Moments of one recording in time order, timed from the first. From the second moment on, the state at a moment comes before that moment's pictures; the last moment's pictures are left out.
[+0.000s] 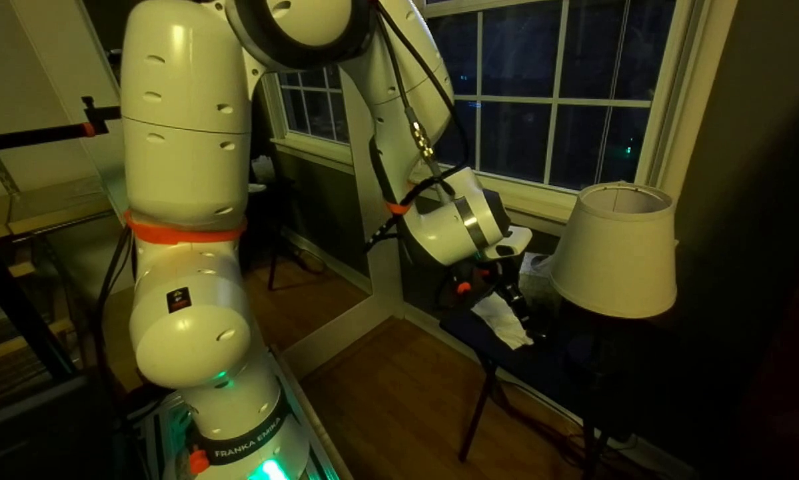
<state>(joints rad) -0.09 0.28 -0.04 -2.38 -1.16 2.78 1.47</state>
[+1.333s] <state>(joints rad) -0.02 0.64 -0.10 -2.09 -1.76 2.56 2.43</state>
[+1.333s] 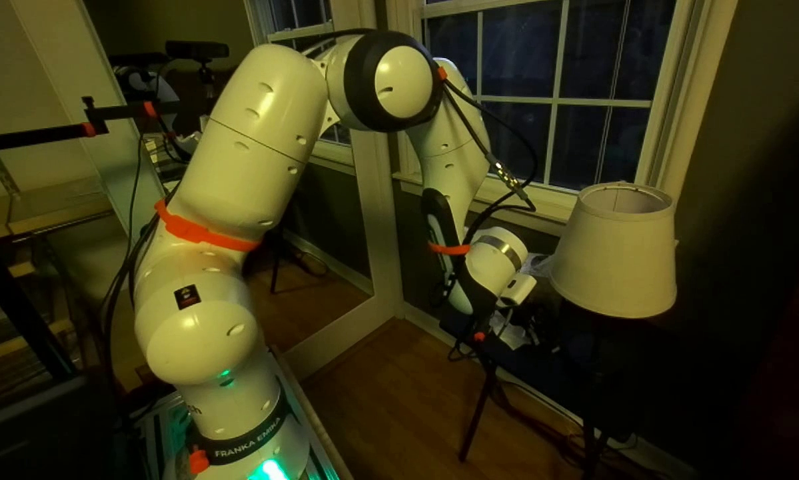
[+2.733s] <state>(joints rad) -0.08 0.70 -0.03 -2.02 -1.87 2.40 2.59</state>
